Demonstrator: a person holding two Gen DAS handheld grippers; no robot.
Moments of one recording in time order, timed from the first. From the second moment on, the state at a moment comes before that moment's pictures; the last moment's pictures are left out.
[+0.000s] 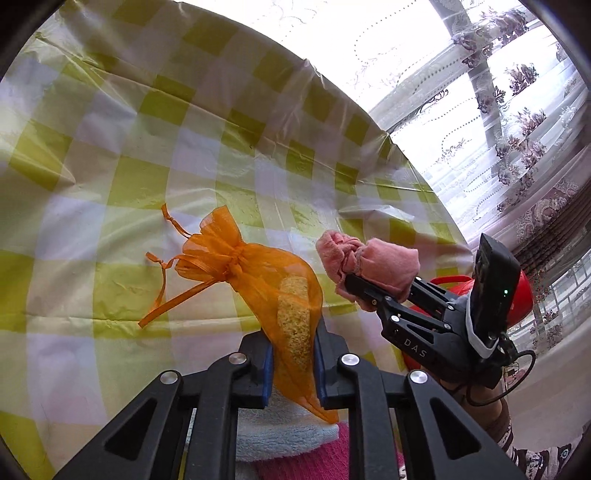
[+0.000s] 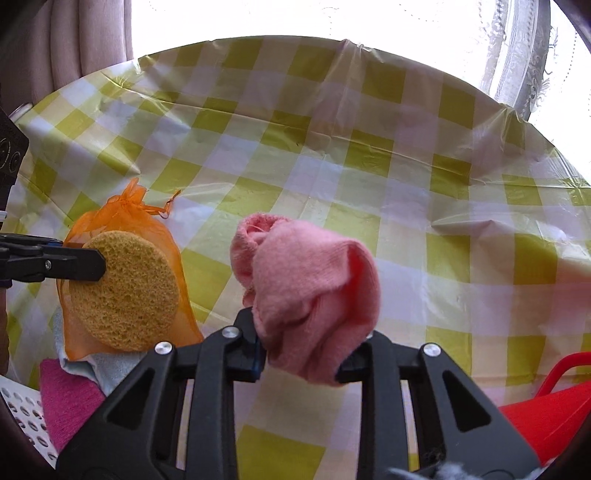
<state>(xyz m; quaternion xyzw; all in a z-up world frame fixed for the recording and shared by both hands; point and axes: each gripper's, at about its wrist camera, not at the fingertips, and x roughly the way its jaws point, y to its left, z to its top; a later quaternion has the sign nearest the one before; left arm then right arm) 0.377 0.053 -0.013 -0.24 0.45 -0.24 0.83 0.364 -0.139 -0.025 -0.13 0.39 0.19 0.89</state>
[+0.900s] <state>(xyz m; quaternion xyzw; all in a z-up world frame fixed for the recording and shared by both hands) 0.256 0.101 0.071 -0.32 0.30 -0.14 0.89 0.205 -0.187 0.037 -0.10 0.36 0.18 0.91</state>
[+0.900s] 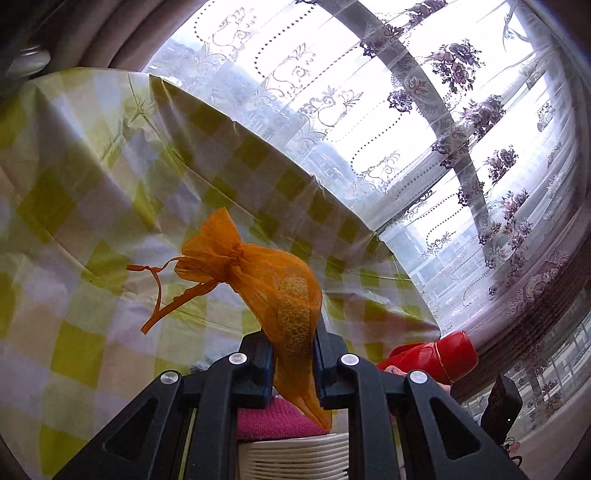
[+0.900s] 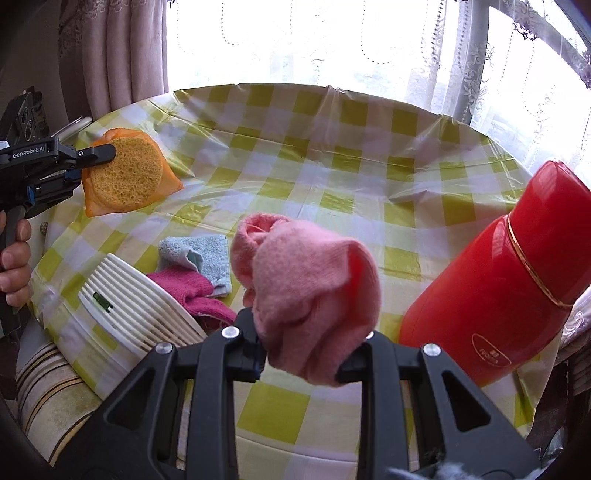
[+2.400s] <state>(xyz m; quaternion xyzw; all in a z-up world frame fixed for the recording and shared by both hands) 0.136 -0.115 0.080 -0.21 0.39 -0.32 0.84 0.066 -0.355 0.033 -0.06 0.39 0.03 0.92</state>
